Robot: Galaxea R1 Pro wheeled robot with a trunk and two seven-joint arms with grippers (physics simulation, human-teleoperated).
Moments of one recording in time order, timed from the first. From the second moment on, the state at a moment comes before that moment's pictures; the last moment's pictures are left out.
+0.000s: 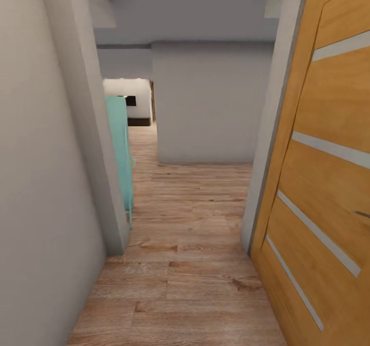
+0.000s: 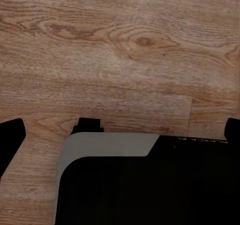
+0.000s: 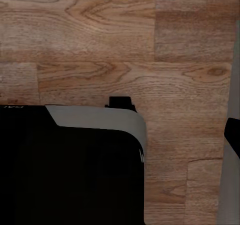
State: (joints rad) left arm -0.17 0.02 -0.01 -0.01 0.16 -0.17 -0.11; right arm -0.17 0.00 0.56 0.03 -0.54 -0.15 -0.02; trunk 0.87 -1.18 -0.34
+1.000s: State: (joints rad) left arm -0.17 0.02 -0.01 -0.01 0.16 -0.17 -0.11; right arm -0.17 0.00 0.56 0.03 -0.54 -0.15 -0.02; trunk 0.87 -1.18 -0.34
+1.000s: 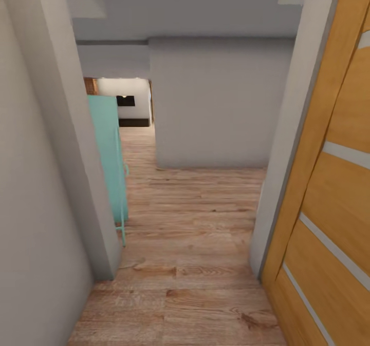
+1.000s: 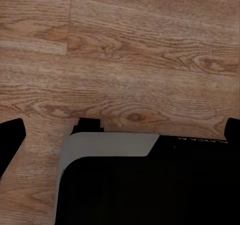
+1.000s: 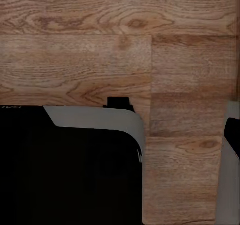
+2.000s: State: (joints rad) left arm -0.17 0.03 0.00 -0.01 0.16 -0.17 -0.11; right arm -0.17 0.00 0.56 0.03 -0.54 -0.15 -0.03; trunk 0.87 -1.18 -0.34
